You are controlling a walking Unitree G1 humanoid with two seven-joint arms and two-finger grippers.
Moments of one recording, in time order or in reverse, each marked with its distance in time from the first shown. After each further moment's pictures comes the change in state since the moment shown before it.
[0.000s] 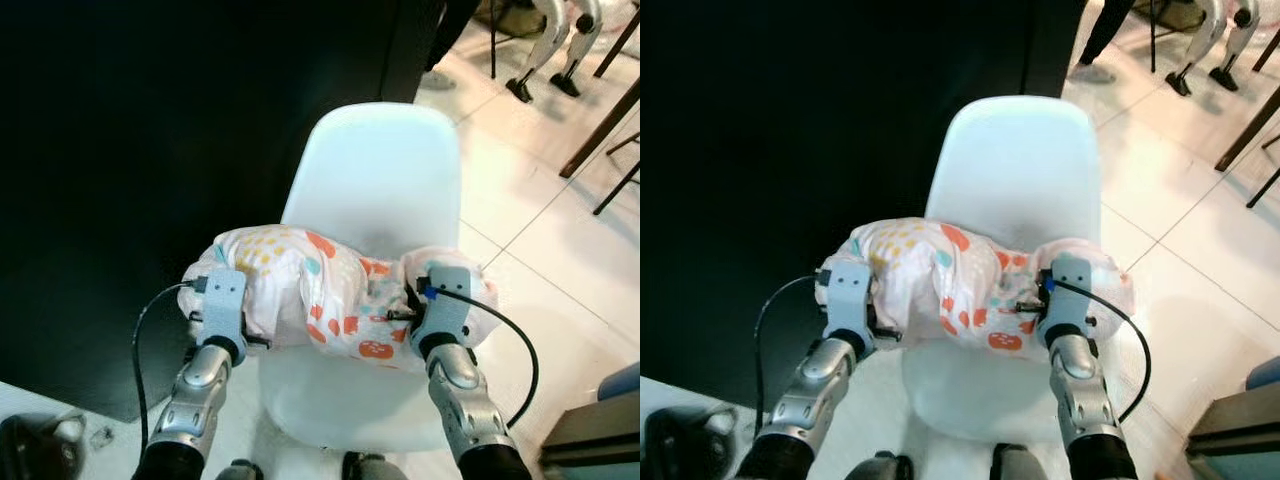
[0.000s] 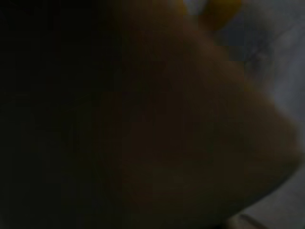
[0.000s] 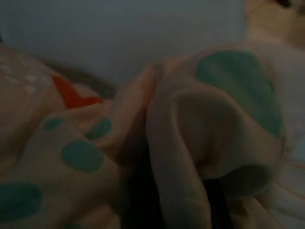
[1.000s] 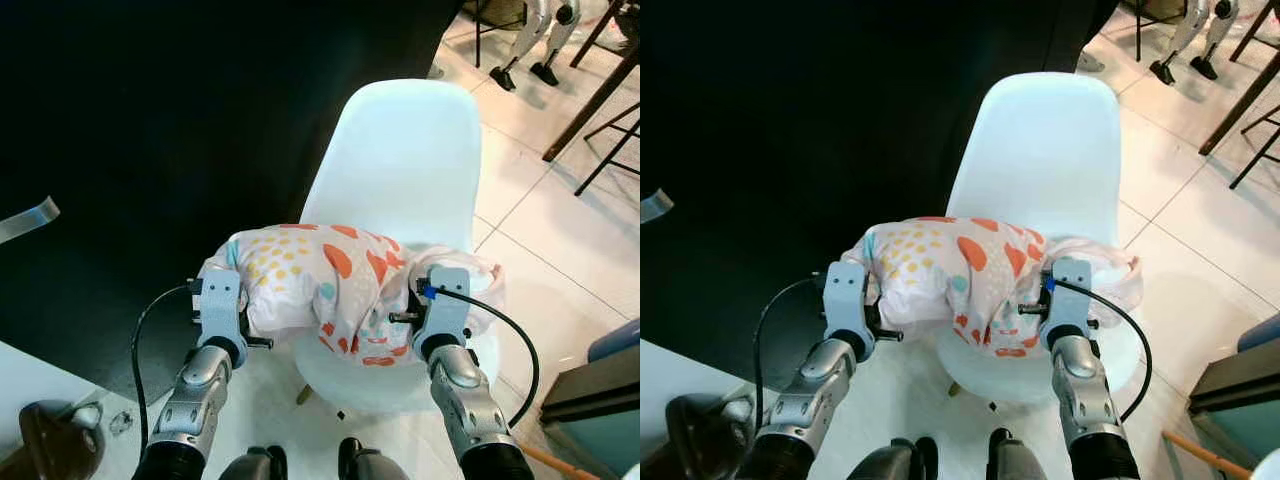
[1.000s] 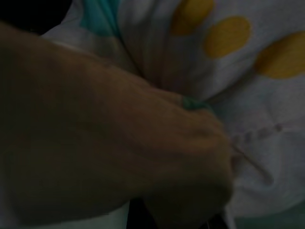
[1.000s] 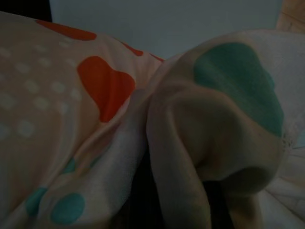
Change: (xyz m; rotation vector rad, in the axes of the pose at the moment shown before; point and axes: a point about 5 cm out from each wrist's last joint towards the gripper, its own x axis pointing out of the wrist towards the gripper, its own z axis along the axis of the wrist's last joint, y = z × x) left arm -0.002 0.006 -0.005 -0.058 0.051 0.003; right arm 0.000 0.001 -0.006 0.002 0.041 0.001
